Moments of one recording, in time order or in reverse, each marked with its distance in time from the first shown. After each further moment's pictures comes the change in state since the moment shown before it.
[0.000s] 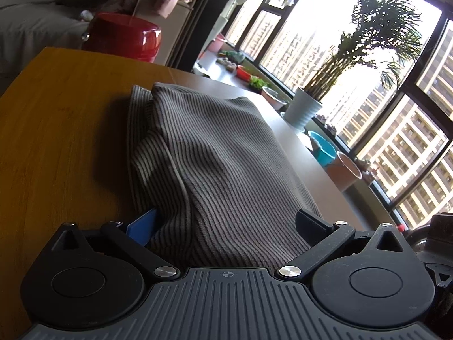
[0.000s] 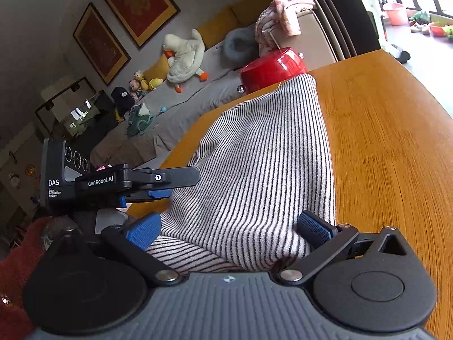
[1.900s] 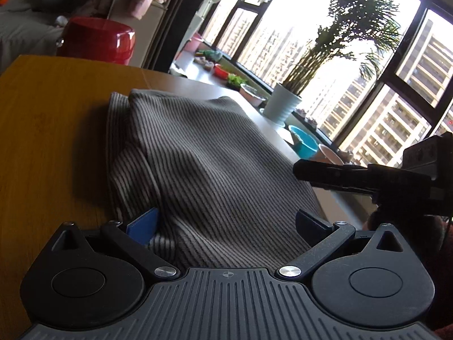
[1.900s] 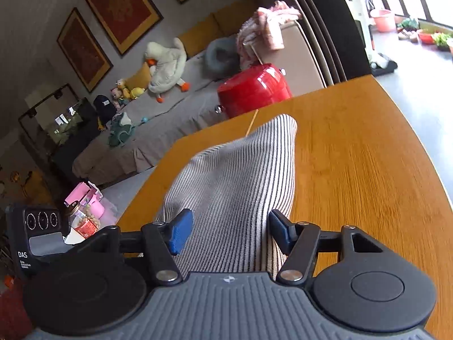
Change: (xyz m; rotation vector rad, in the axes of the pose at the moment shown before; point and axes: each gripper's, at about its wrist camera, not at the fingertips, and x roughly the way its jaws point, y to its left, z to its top) left arm 0.008 -0.013 -0.007 0.077 0.001 -0.086; right arm 0.009 -0.030 0.067 -0.037 -0.028 -0.101
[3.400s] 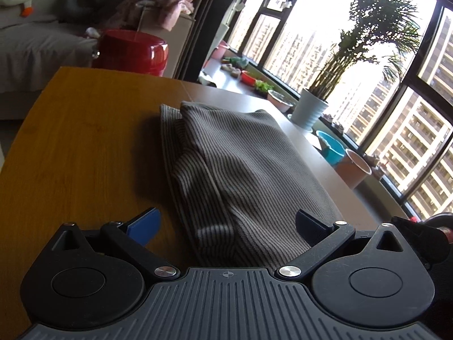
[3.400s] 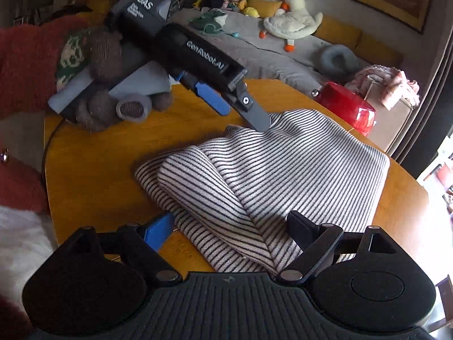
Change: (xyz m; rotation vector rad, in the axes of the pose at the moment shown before) left arm -0.046 0.015 -0.004 -0.006 -0.033 0.142; right arm -0.030 0.130 -0.111 -0.846 0.188 0.002
